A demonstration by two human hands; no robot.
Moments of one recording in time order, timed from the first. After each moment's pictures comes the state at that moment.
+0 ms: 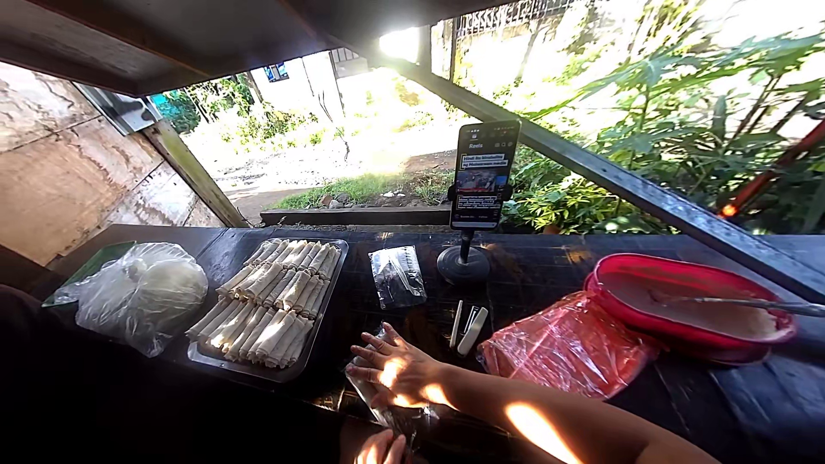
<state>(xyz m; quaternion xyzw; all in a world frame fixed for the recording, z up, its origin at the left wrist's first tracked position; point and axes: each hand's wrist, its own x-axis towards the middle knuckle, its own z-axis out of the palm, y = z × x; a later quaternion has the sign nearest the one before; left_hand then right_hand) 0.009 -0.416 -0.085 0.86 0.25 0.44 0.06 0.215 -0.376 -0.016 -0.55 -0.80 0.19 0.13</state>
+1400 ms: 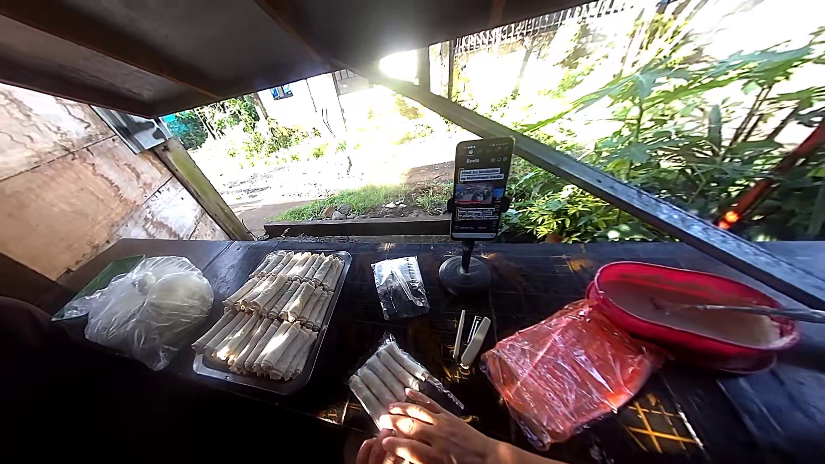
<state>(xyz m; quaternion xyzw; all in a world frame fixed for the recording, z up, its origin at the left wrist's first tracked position) 0.017 -0.392 -0.074 0.88 0.16 0.43 0.08 0.188 -0.459 -0.048 -0.48 -0.80 -0.02 0.35</state>
